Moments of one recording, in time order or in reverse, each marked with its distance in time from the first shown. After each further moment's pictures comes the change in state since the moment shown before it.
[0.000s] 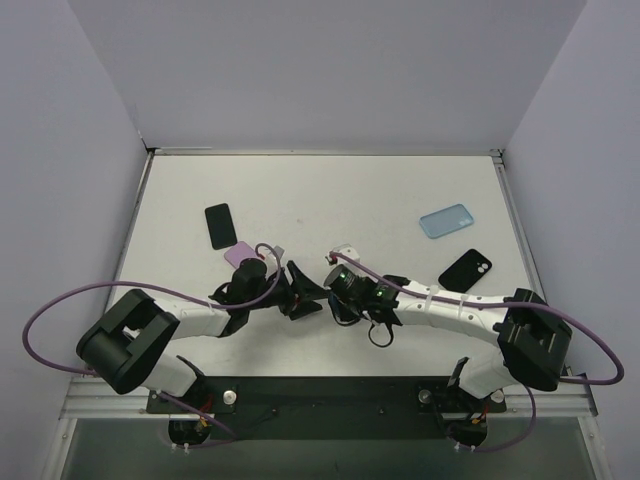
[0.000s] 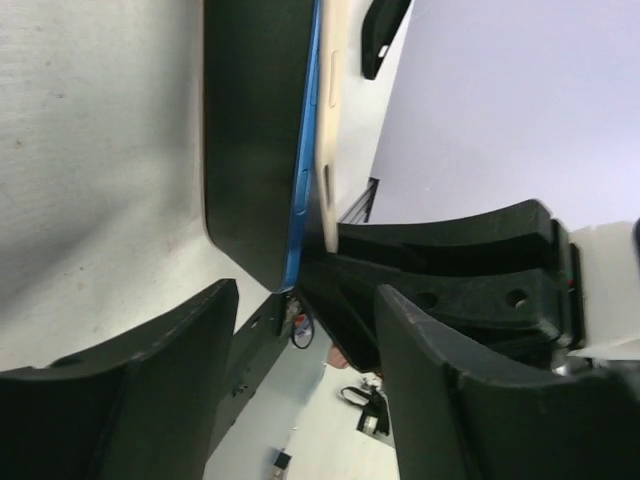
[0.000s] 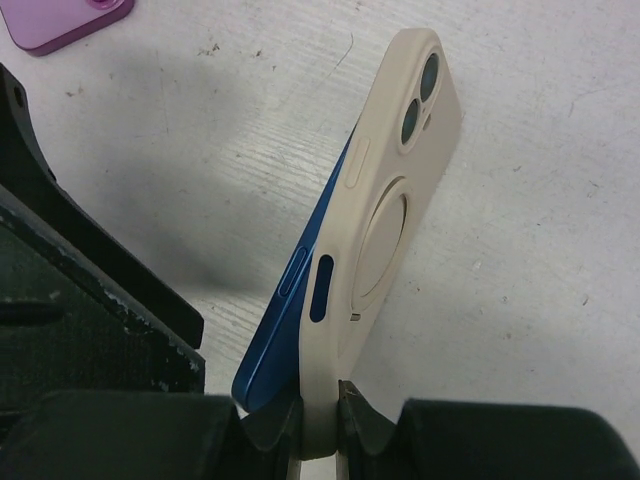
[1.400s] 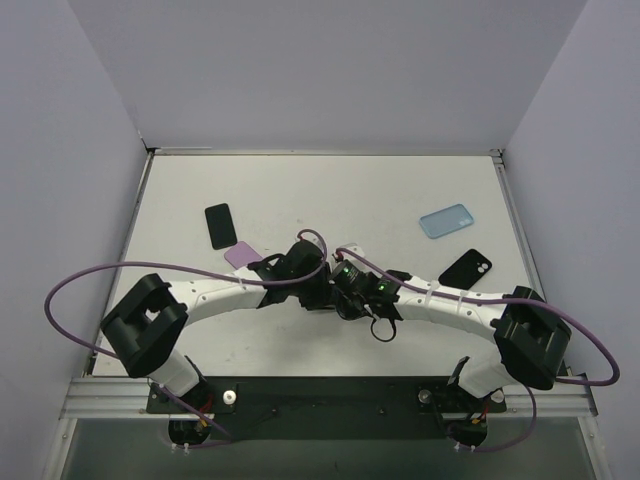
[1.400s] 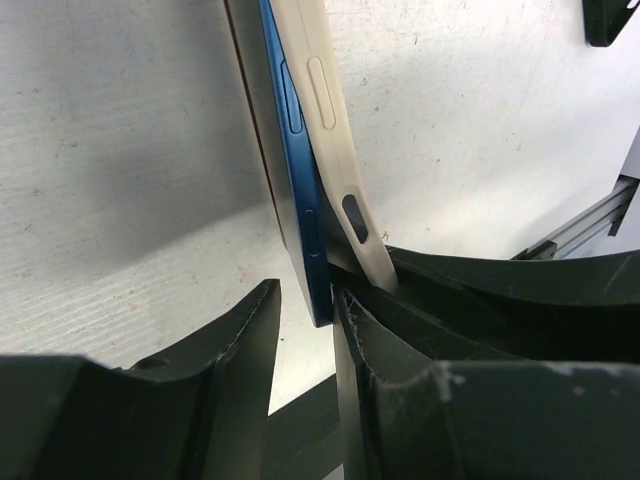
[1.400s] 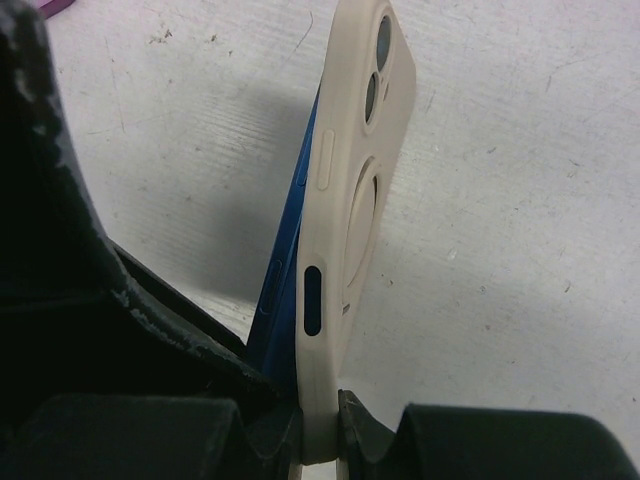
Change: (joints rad) left arm -0.218 0.132 0.500 -0.809 -0.325 0.430; right arm -0.050 0.011 0.000 -0.039 -0.061 0.021
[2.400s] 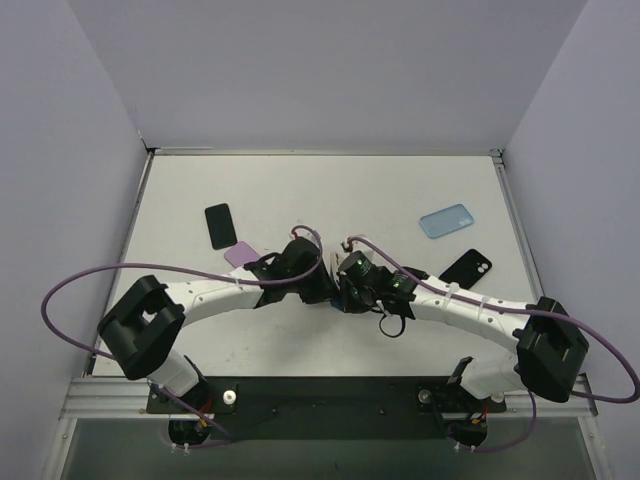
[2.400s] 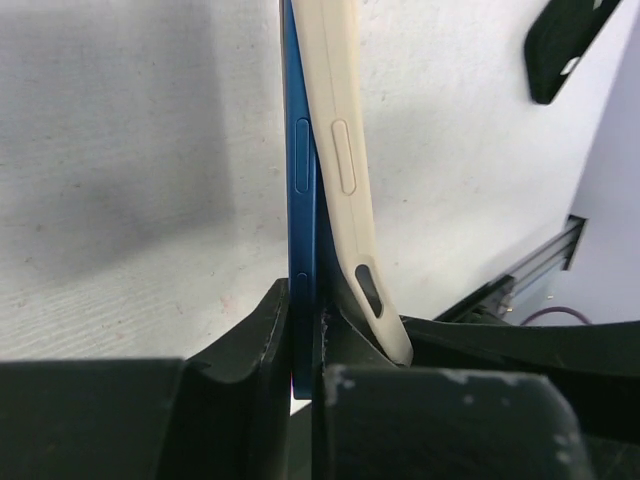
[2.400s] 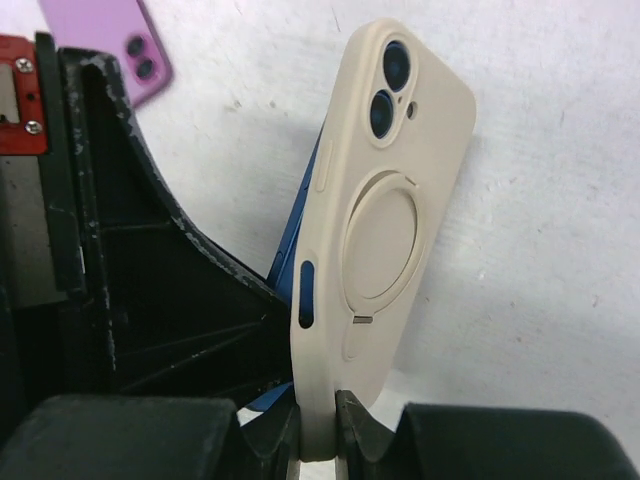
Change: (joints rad) left arm 0.005 0.003 -0.002 0.060 -0.047 -0.047; right arm -0.048 -0.083 -0.004 0.005 -0.069 0.044
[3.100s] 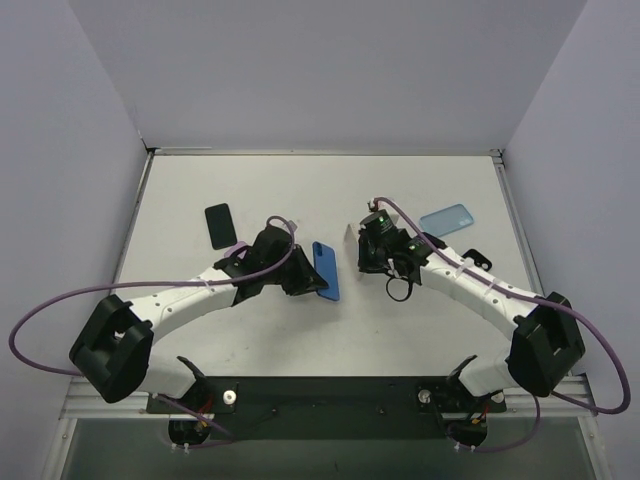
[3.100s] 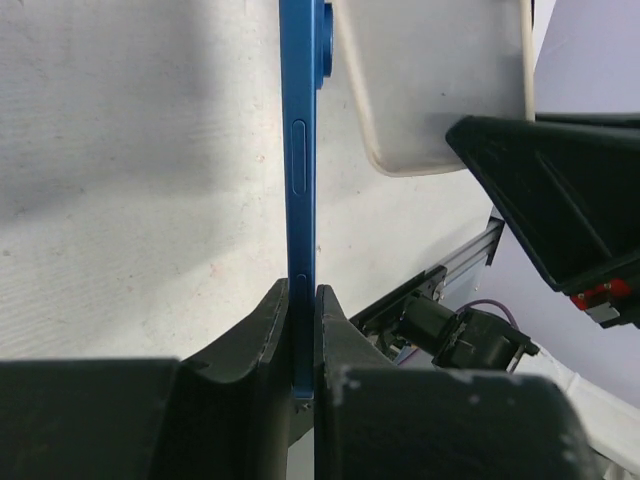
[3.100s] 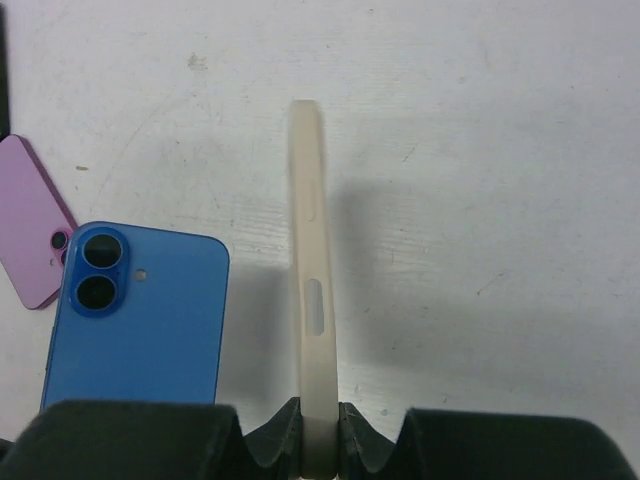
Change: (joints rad) left arm 0.147 -0.186 -0.060 -0.037 0.123 -0.056; right arm -0.238 0.010 0.153 -0.050 -0.002 -0.048
